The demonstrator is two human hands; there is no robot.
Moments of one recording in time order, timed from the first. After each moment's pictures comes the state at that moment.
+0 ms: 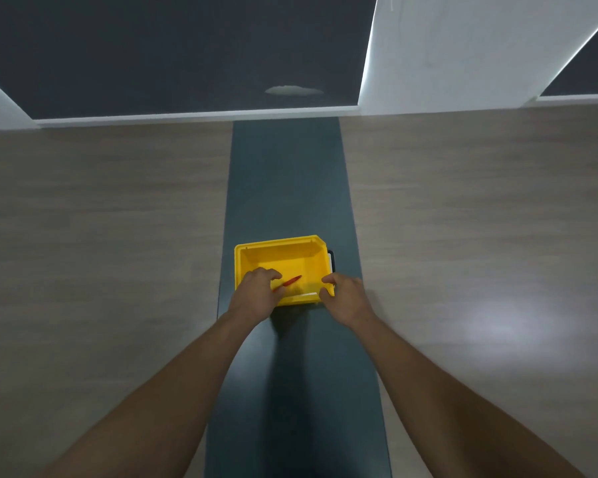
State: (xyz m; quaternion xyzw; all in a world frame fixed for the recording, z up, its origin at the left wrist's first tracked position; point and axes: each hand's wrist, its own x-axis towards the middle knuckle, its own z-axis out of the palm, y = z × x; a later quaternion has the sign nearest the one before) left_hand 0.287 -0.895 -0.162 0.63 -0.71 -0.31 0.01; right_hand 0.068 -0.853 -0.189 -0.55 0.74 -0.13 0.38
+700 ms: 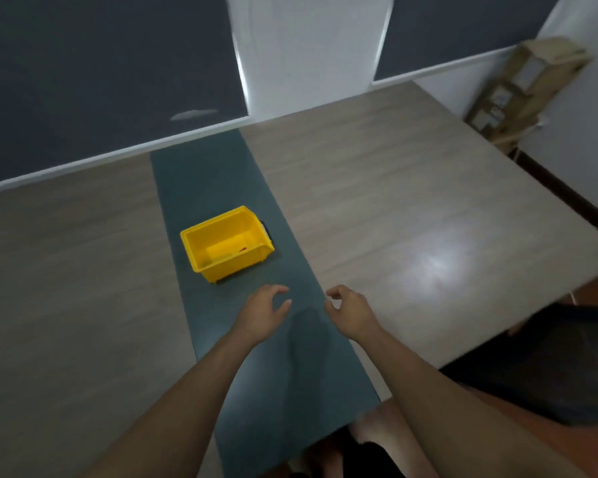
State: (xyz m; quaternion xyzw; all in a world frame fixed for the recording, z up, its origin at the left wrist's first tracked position) left_hand 0.263 -0.676 -0.111 0.46 -0.81 -0.36 0.04; right_hand 0.061 -0.563 -0.124 -0.40 0.82 -0.24 0.34
